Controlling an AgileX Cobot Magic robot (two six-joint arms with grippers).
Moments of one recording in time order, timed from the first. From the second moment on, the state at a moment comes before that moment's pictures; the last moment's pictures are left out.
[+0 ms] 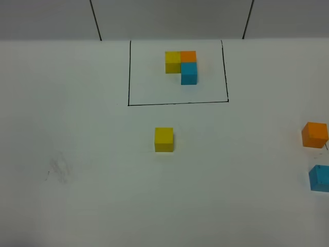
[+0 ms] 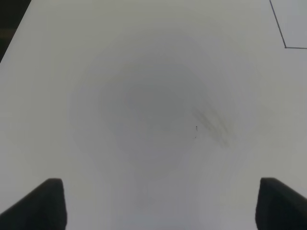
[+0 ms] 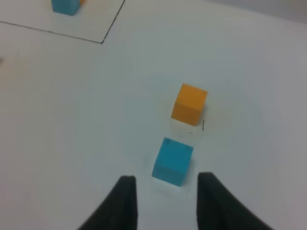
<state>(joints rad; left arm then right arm) 0.00 -0.01 -0.51 0.07 1.08 -0.07 0.11 -0.01 -0.50 0.00 1.07 -0.14</state>
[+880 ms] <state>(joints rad) 0.00 -0.01 -0.51 0.07 1.07 -0.06 0.11 0.03 -0.50 -0.01 1.07 -0.01</state>
